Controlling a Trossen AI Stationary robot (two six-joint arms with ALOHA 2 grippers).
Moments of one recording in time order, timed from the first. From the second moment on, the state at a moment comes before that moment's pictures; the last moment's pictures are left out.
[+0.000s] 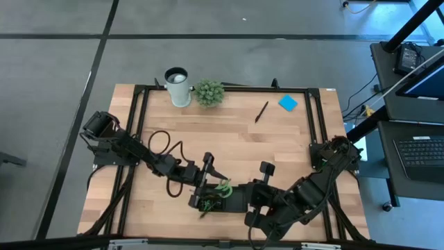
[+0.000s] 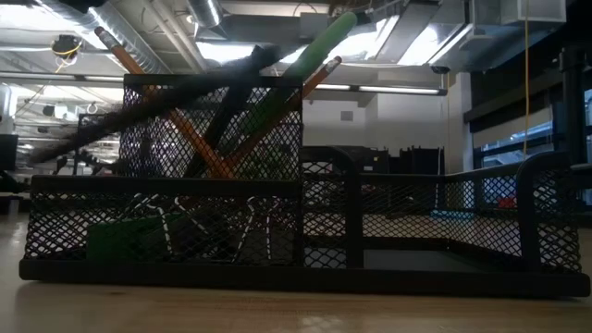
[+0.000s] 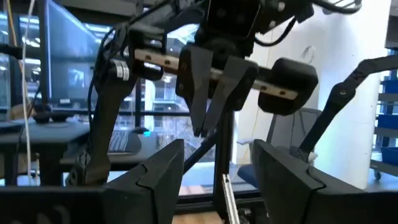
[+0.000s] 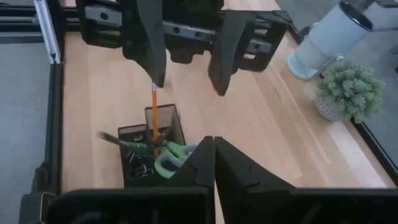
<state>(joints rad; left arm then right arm) -0.45 1.65 0.79 1.18 -0.21 0.01 0.72 1.96 2.20 -1.30 0.79 0.70</state>
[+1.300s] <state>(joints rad) -0.87 1.62 1.15 -0.40 -0.29 -0.61 0.70 1.96 2.19 -1.42 0.80 0.70</state>
